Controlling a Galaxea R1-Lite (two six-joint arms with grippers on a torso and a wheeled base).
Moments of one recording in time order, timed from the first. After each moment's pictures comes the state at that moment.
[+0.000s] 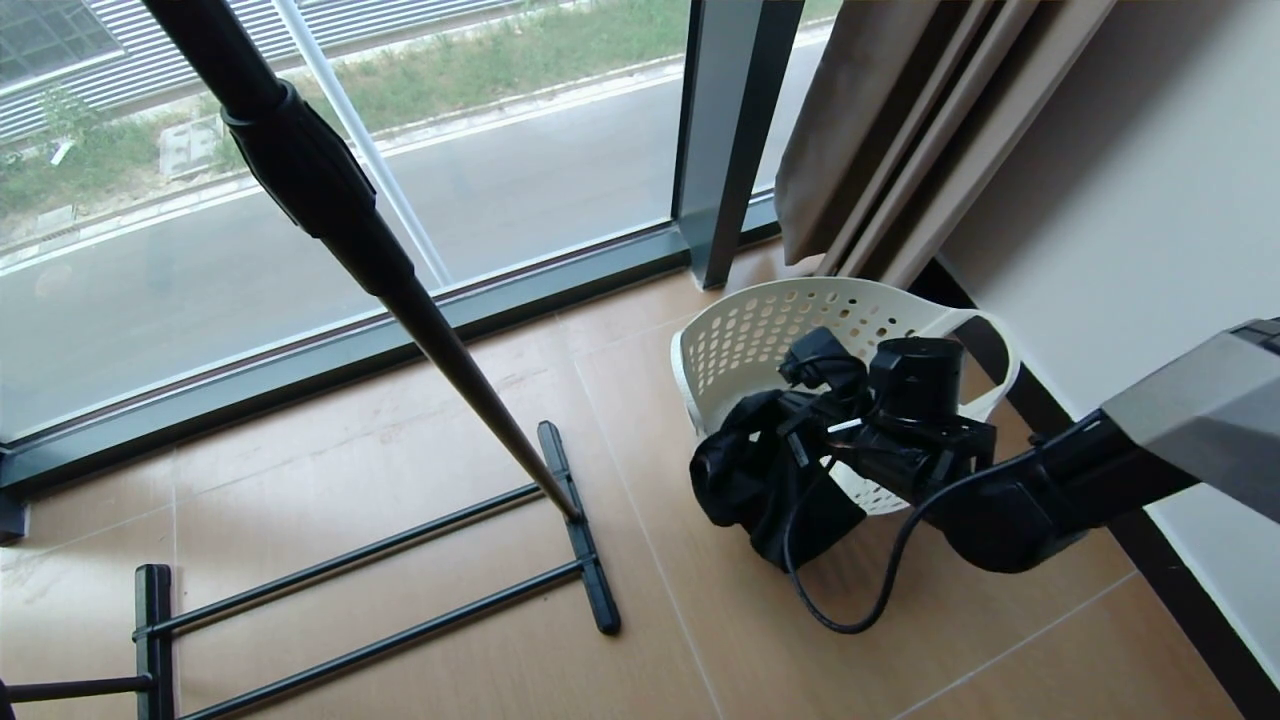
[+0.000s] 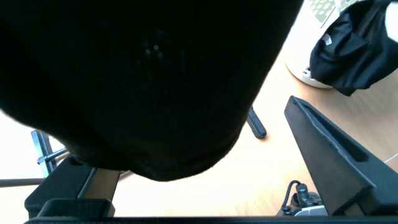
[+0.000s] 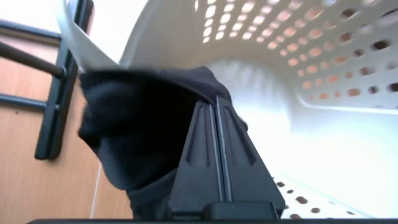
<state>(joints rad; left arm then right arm) 0.00 0.01 -0.01 0.04 -0.07 0.07 0.42 2.10 -0.97 -0.85 -0.11 -0.31</state>
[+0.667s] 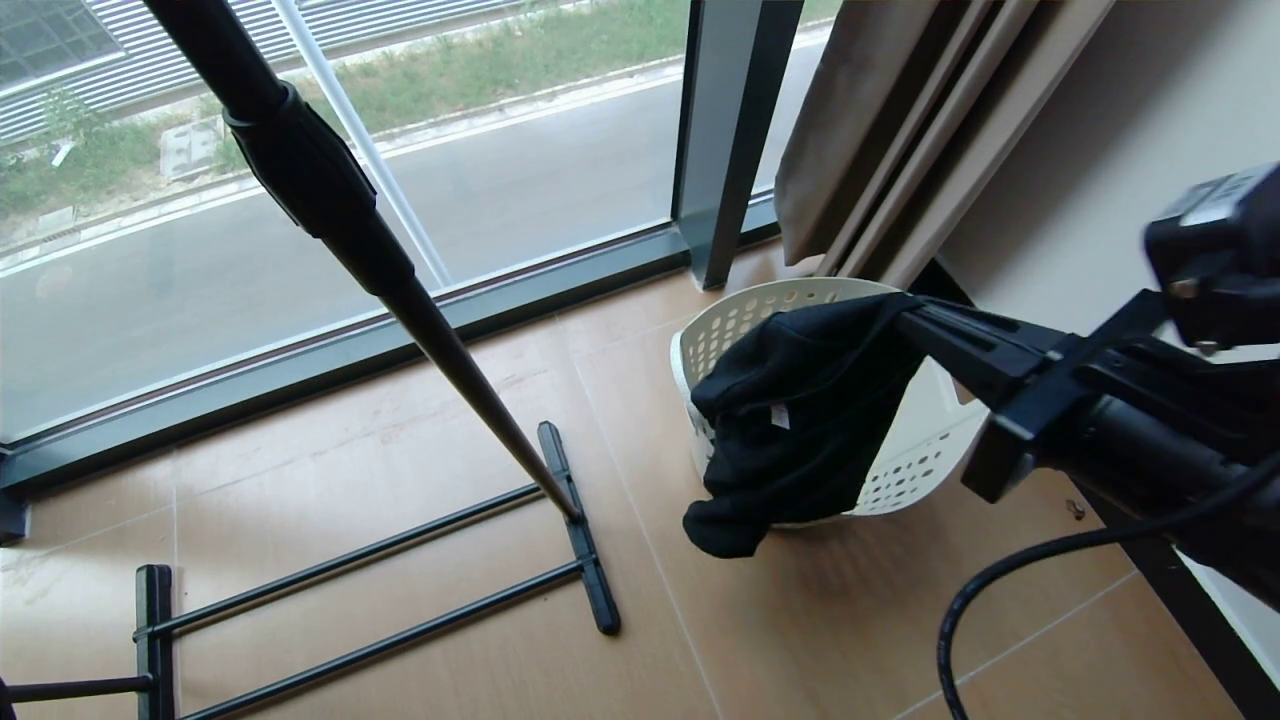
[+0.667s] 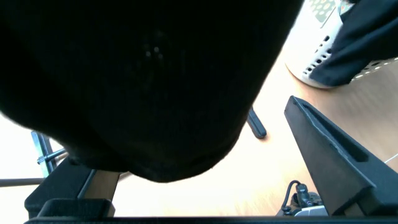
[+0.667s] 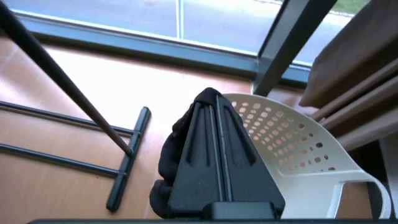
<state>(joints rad) 0.00 0.01 -0.01 0.04 -0.06 0.07 0.78 1.34 -0.62 -0.82 -0.24 -0.32</state>
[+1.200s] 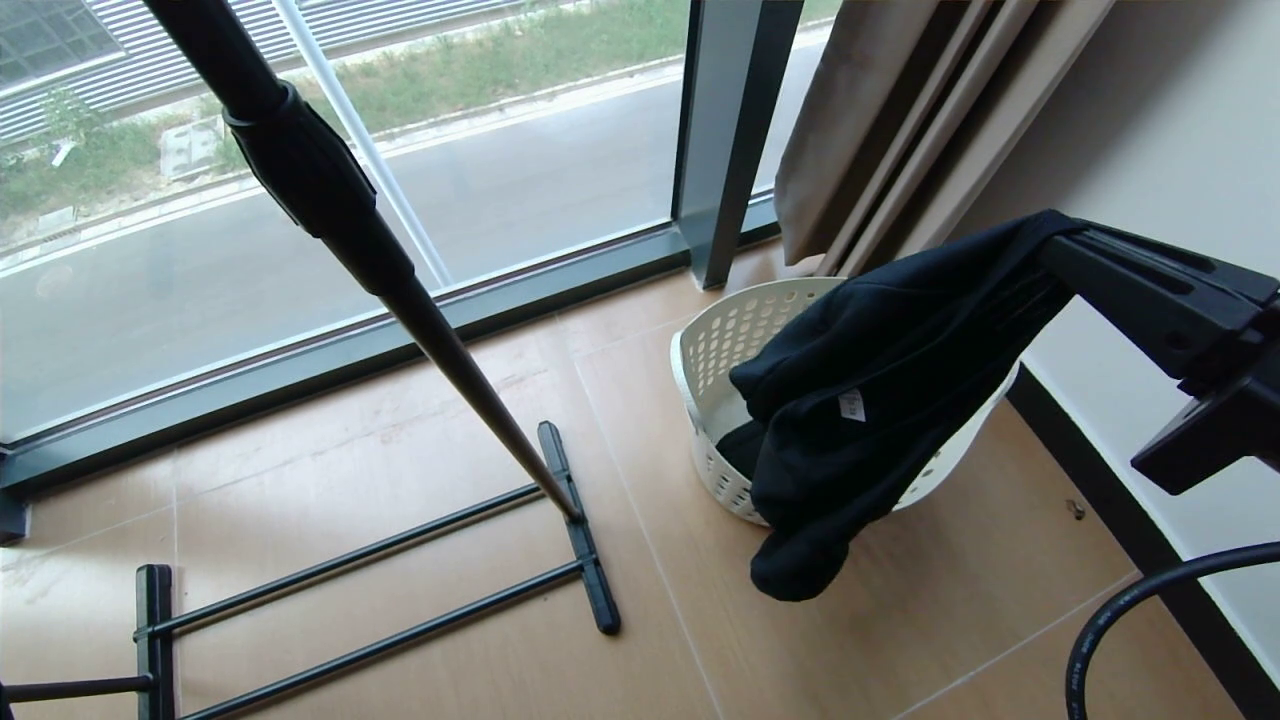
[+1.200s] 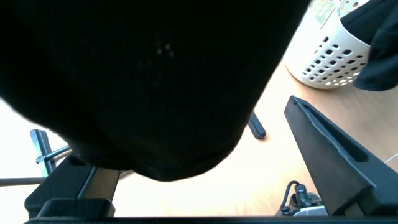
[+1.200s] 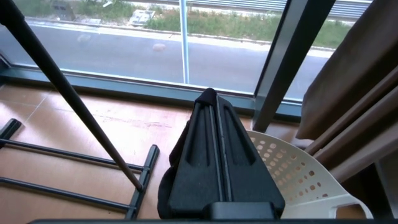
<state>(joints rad) 0.00 0.01 -0.01 0.04 -0.07 0.06 0.82 1.19 -0.61 -0.82 -0.24 -0.32</state>
